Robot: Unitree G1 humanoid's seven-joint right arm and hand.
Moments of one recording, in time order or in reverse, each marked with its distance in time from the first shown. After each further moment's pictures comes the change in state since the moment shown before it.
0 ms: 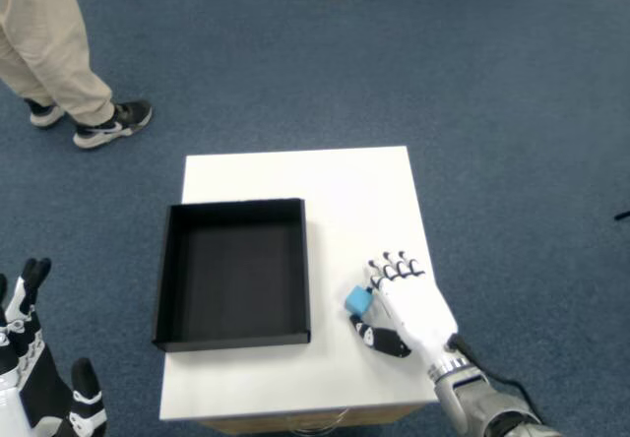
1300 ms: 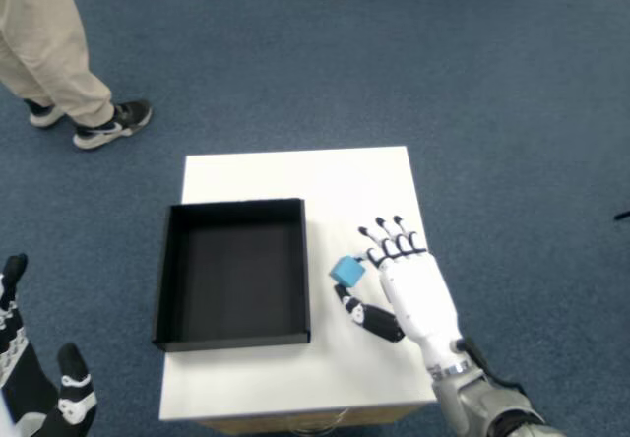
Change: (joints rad) arm 0.013 -0.011 0.016 -0.070 -0.041 -0.199 -0.372
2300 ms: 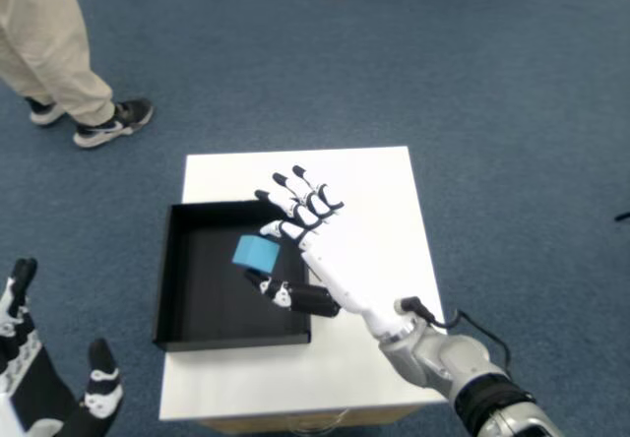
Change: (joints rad) arm -0.016 0.003 0.343 -0.470 0.218 -0.086 0.129
